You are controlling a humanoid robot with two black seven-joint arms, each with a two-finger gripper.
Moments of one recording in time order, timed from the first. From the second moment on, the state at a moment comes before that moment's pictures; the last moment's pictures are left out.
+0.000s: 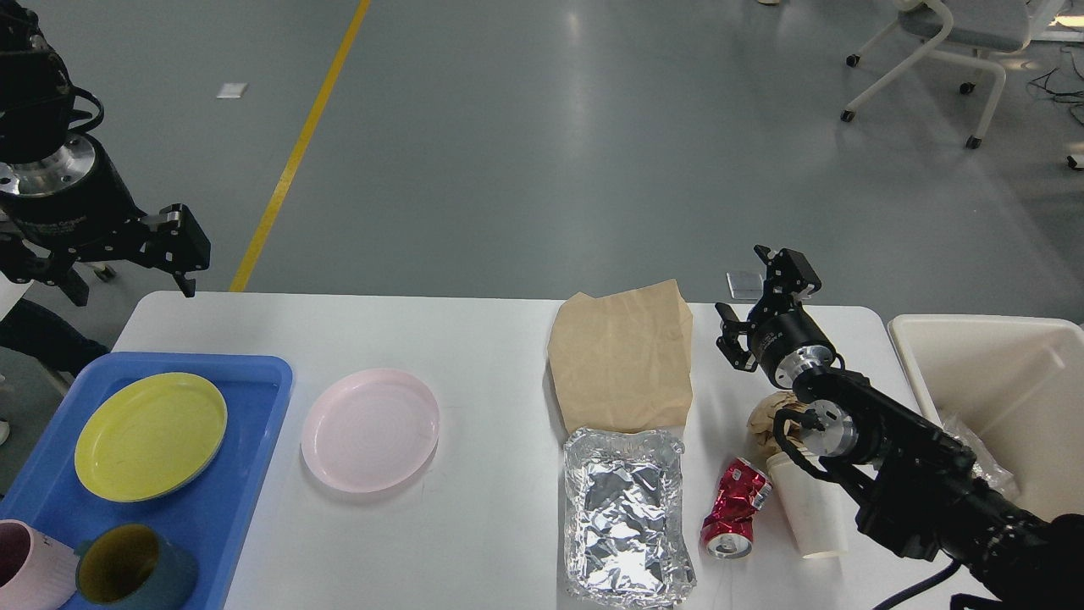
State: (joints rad) left arm -2.10 0.29 1.63 -1.01 -0.08 -0.96 0.02; right arm 0.65 -0.18 0.65 0.61 -0.18 0.07 0.34
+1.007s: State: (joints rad) left arm -1.30 0.12 1.25 -0.61 -0.08 -0.64 0.06; right arm 0.65 -0.18 0.65 0.61 -0.18 0.07 0.34
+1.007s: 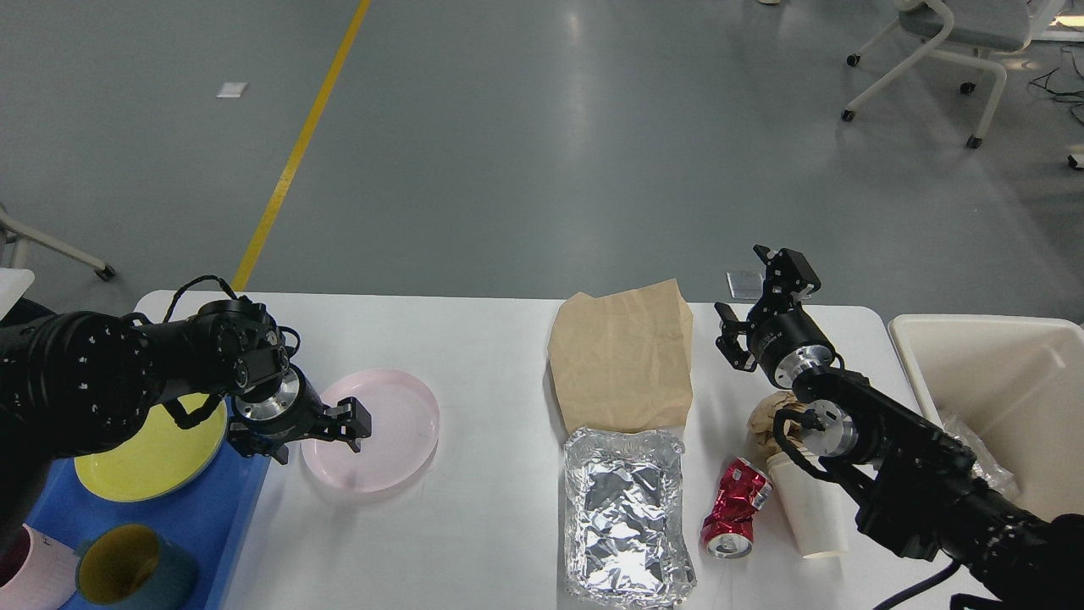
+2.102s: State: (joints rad) left arm -1.18 0.15 1.14 -0.53 -0.09 -0.58 0.13; right arm 0.65 -0.18 0.65 0.61 -0.18 0.07 0.34
